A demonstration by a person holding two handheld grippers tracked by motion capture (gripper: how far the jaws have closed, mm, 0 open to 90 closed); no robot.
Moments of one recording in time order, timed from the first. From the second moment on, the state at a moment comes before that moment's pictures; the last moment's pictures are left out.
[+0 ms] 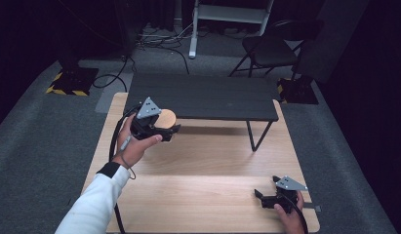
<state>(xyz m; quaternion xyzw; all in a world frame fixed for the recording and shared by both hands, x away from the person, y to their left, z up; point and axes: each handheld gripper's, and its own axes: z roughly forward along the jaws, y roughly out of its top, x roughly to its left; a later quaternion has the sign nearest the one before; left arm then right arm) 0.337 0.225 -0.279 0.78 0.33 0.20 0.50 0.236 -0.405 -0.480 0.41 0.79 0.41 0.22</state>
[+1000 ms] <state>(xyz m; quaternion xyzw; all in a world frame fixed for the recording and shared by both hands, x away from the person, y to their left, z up) 0.388 0.194 -0.238 0.76 0.31 0.22 0.52 0.236 -0.406 -0.480 0.41 0.79 0.41 0.22</state>
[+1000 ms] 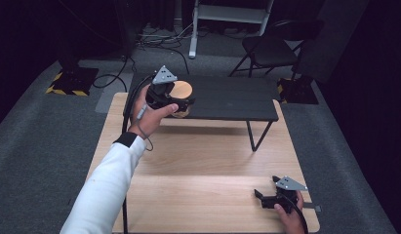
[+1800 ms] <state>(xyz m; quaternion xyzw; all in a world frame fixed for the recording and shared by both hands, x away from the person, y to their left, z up) 0.419 0.182 -0.267 0.76 0.33 0.23 0.51 0.236 -0.406 -0.480 0.41 0.79 0.41 0.22</state>
